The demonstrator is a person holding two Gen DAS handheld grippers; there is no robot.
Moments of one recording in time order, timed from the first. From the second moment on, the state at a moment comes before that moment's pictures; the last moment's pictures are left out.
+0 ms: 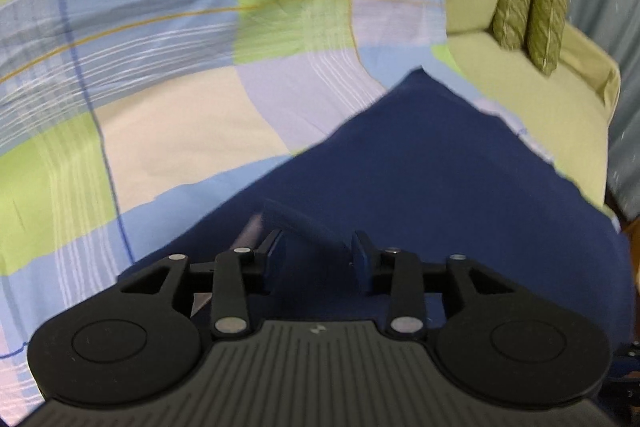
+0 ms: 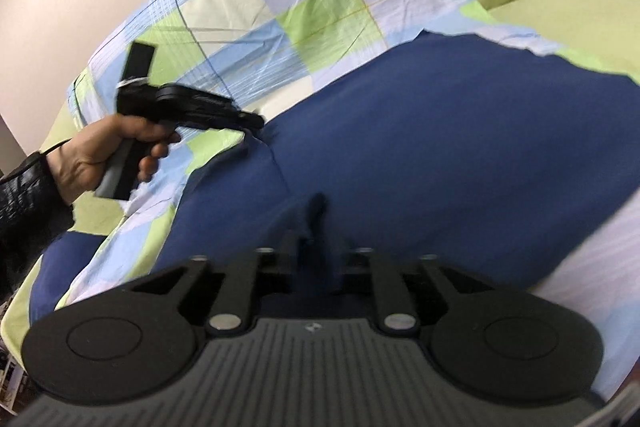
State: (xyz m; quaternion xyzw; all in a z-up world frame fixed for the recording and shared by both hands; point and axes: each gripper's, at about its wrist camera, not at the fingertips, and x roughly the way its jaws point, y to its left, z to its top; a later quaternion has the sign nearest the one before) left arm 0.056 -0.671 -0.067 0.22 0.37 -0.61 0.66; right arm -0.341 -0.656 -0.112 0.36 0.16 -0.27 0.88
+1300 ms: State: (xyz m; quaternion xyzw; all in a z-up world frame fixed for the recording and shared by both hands) left arm 0.050 -0.703 -0.114 0.46 0.12 -0.74 0.48; right arm -0.277 -0.691 -0.108 0.30 0.26 -0.20 0.89
